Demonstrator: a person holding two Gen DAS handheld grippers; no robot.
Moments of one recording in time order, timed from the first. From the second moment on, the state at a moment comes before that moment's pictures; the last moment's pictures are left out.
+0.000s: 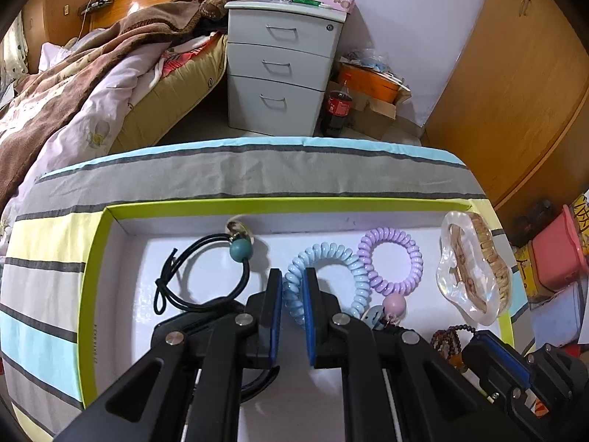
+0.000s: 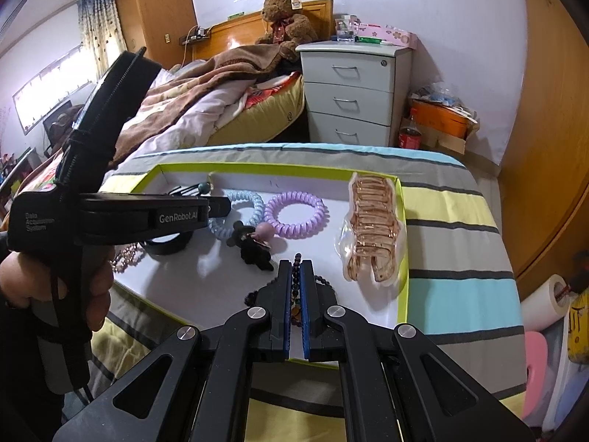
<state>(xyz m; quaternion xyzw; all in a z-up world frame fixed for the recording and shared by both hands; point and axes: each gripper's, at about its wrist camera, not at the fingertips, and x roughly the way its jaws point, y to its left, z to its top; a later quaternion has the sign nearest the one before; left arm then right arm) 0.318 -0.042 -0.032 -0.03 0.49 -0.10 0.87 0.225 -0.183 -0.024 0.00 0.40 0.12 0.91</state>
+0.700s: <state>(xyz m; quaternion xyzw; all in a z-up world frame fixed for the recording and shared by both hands) 0.316 -0.042 -0.033 -0.03 0.49 -0.10 0.86 0.223 -0.179 -0.031 -0.02 0.41 0.10 0.91</state>
